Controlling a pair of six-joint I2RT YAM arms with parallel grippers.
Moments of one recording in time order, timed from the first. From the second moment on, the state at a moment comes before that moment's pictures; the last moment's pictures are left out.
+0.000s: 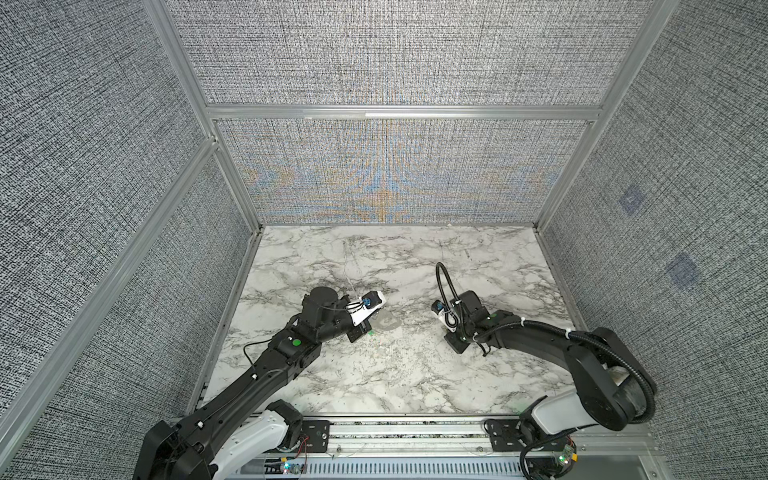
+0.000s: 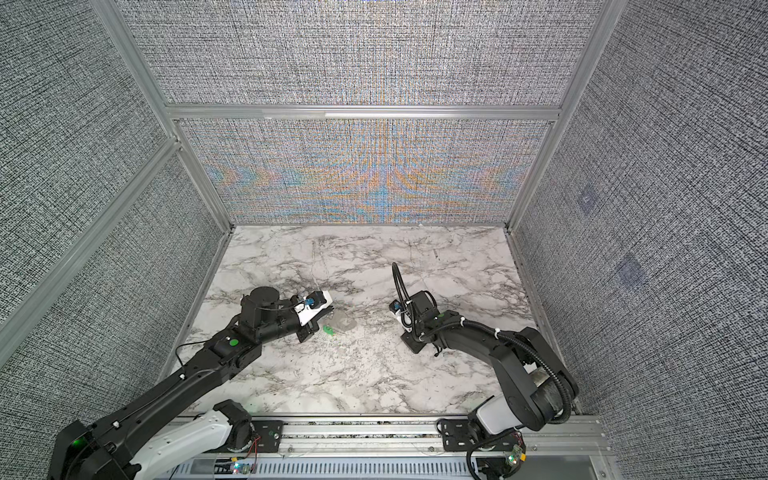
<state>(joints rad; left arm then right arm) -0.60 0.98 0.63 -0.10 0.37 0.46 0.55 1.49 0.70 -0.34 0.00 -0.25</state>
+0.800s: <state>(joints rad) -0.60 1.57 0.87 0.06 0.46 0.45 0.38 1.18 0.62 -0.29 0.10 -0.19</state>
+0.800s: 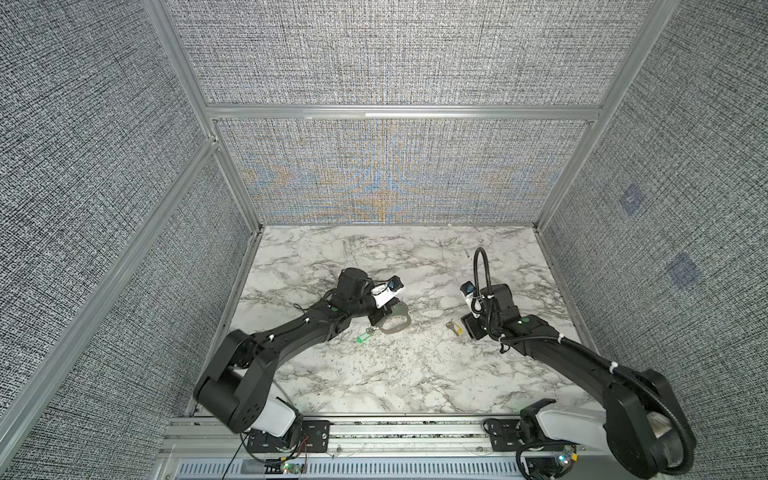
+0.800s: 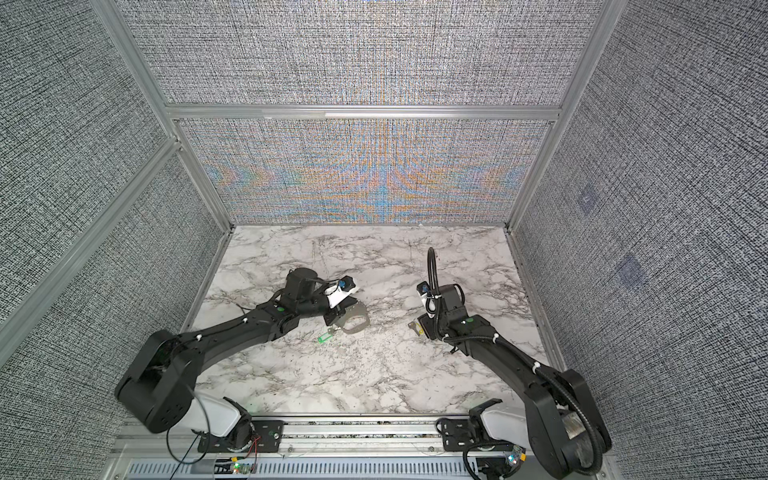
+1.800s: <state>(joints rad) -0.60 1.87 1.22 -0.05 0.63 0.43 0.34 1.08 0.78 -0.43 0.13 -0.02</state>
